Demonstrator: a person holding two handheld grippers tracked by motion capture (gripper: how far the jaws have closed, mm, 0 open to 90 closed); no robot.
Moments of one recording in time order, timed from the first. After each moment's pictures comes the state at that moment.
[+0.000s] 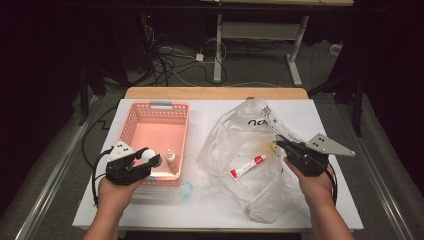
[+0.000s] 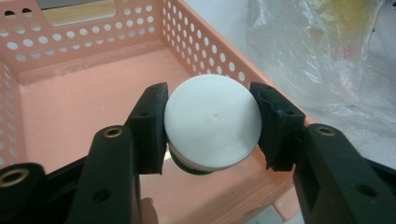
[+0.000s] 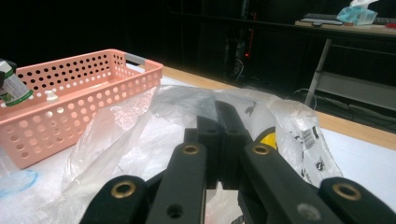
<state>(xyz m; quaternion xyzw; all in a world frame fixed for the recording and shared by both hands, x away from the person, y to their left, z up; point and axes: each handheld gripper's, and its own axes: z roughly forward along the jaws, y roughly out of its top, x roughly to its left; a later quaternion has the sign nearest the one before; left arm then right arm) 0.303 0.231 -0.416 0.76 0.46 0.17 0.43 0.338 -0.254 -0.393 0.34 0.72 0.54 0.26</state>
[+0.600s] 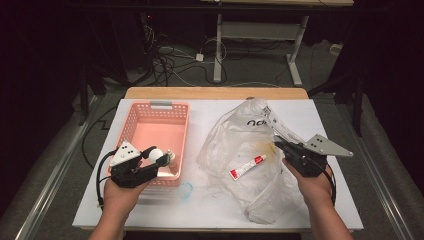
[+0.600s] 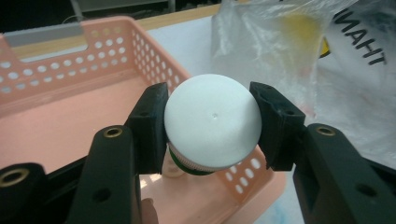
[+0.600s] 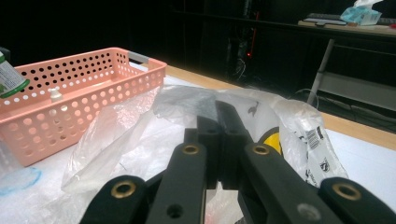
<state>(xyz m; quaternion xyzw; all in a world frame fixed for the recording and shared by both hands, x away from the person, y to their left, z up) 0.293 0.211 -0.401 0.75 0.42 0.18 0.48 0.336 -0.250 -0.393 0.34 0.72 0.54 0.26</state>
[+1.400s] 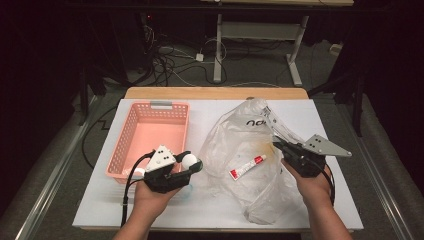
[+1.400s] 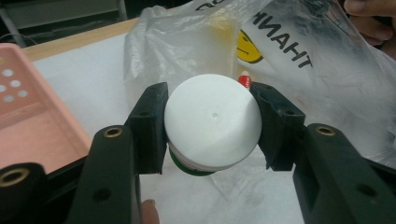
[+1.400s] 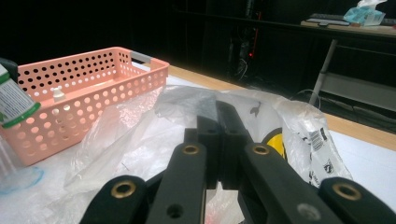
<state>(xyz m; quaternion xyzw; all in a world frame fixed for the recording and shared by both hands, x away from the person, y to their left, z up) 0.291 0.135 -0.400 0.78 0.35 0.14 0.50 0.336 -0.247 -0.394 0.33 0.73 0.54 0.26</state>
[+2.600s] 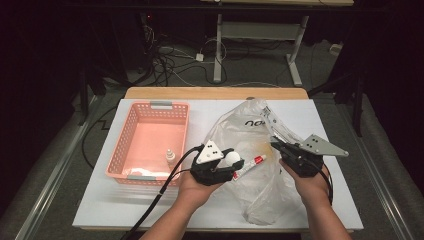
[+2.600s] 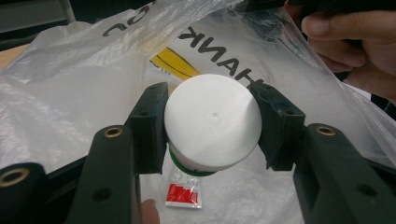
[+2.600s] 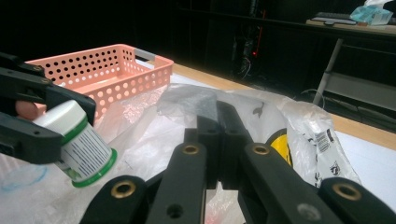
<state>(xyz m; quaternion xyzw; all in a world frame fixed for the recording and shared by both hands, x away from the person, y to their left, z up) 0.323 0.040 -0.413 0.79 0.29 0.10 0.53 0.337 -0.243 -0.395 0.33 0.73 0.54 0.26</state>
